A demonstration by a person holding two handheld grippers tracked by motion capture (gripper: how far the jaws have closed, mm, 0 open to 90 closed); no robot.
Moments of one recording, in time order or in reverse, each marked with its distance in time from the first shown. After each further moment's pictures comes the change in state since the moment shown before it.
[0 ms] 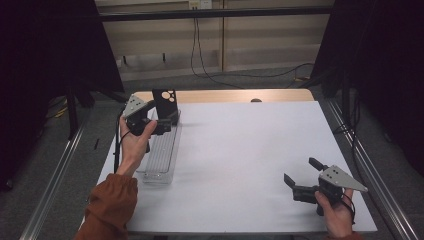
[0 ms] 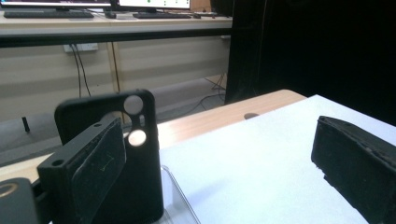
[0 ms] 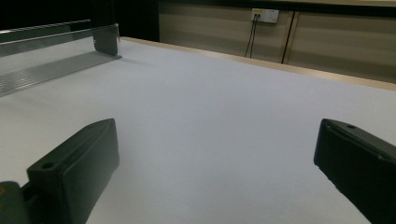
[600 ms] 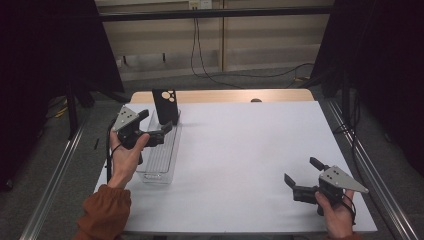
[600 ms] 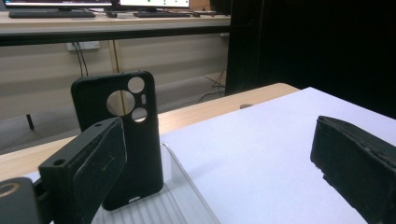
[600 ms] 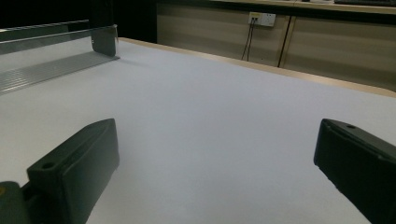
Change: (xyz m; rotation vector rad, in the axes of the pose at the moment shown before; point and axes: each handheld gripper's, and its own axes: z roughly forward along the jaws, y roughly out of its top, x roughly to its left) left arm -0.006 -0.011 -0.037 -0.009 0.020 0.010; right arm 0.002 0.002 -0.002 -0.009 -0.014 -0.016
